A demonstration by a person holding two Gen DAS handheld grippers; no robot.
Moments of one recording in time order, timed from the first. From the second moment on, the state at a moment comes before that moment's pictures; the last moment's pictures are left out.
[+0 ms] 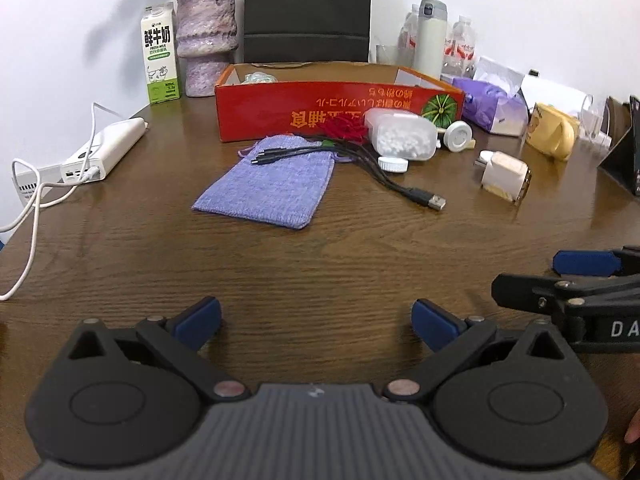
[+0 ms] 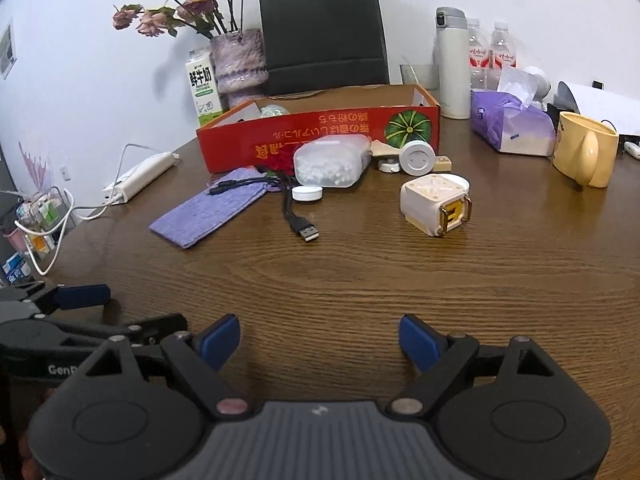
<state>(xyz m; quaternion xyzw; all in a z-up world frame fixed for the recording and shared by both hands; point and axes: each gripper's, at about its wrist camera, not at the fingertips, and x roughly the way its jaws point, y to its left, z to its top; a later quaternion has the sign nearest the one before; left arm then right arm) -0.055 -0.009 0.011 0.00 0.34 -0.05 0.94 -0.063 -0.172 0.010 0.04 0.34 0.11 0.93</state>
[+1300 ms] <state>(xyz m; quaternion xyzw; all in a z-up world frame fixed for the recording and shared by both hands) 0.045 0.015 0.019 -0.01 0.34 -0.04 0.94 0.105 -0.127 0.055 0.00 0.32 0.04 0.95</state>
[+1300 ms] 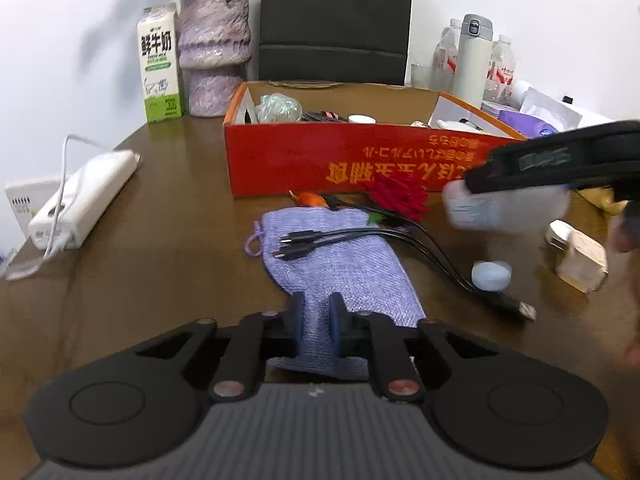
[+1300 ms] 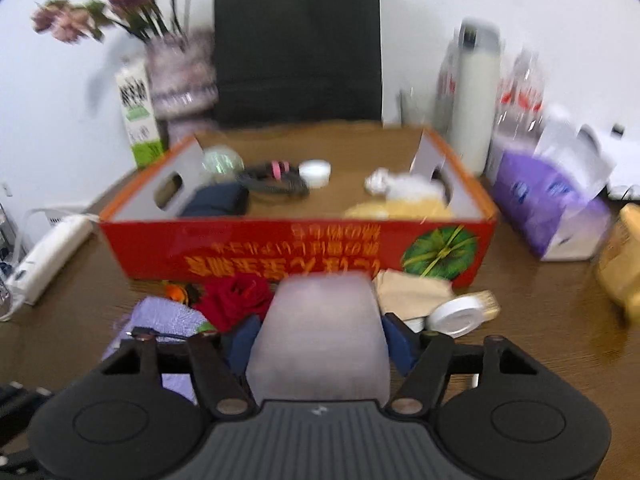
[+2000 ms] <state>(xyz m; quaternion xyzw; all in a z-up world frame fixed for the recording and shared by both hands) -0.095 0.012 0.043 -0.05 0.37 -0.12 0.92 -0.107 -0.146 0.053 -0.06 0.28 0.09 0.95</state>
